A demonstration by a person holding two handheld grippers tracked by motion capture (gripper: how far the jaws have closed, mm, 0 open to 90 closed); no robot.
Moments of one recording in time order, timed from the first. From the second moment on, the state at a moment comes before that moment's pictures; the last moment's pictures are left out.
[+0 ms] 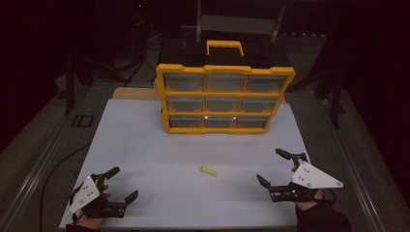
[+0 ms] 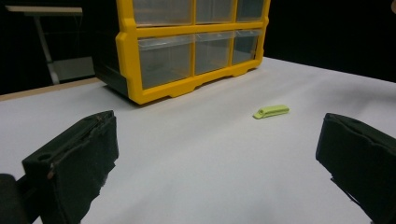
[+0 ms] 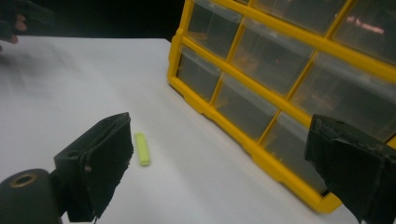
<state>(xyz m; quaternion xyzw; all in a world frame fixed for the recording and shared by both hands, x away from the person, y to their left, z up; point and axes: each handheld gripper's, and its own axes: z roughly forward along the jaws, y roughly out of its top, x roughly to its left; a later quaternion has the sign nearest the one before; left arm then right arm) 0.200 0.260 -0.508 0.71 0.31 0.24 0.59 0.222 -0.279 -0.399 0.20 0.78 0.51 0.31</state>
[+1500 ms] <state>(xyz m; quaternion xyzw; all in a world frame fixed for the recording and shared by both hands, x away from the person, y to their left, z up) 0.200 0.259 -0.507 0.70 0.30 0.24 0.60 0.313 -0.235 -0.338 0.10 0.80 0.43 0.40</state>
